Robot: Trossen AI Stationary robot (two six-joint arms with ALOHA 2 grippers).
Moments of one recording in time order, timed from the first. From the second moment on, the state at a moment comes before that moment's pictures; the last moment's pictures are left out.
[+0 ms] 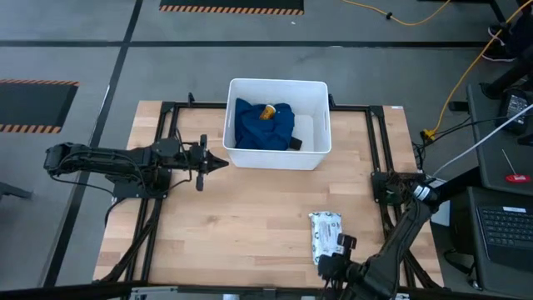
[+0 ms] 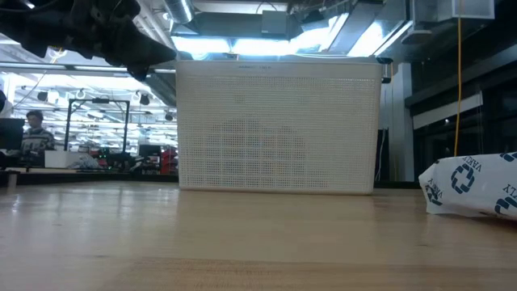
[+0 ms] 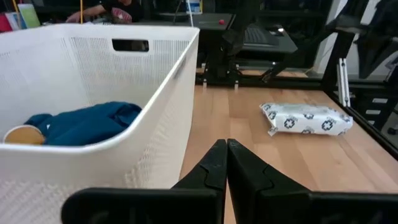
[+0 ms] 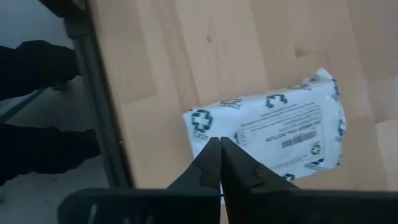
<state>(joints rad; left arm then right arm) 0.10 0.67 0.29 0.24 0.04 -0.04 0.94 2.03 1.86 -1.38 0.38 1.18</state>
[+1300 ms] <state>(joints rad) 0.10 0.67 0.29 0.17 0.04 -0.08 0.94 2.16 1.86 -1.35 0.28 1.09</state>
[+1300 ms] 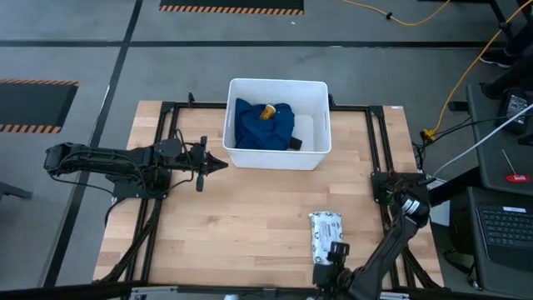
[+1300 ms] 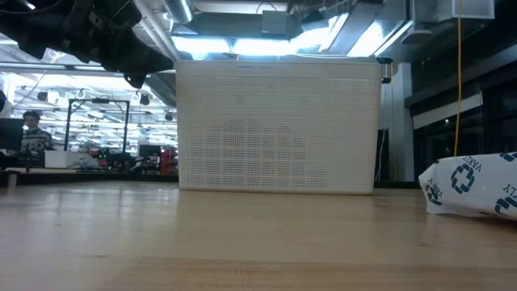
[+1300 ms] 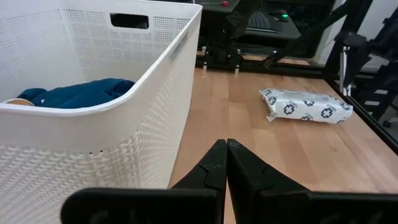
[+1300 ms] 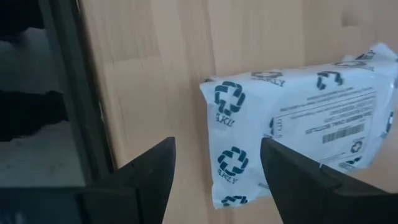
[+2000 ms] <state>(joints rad) 0.10 0.67 0.29 0.15 0.04 -0.09 0.93 2.31 1.86 -1.37 0.40 1.12</state>
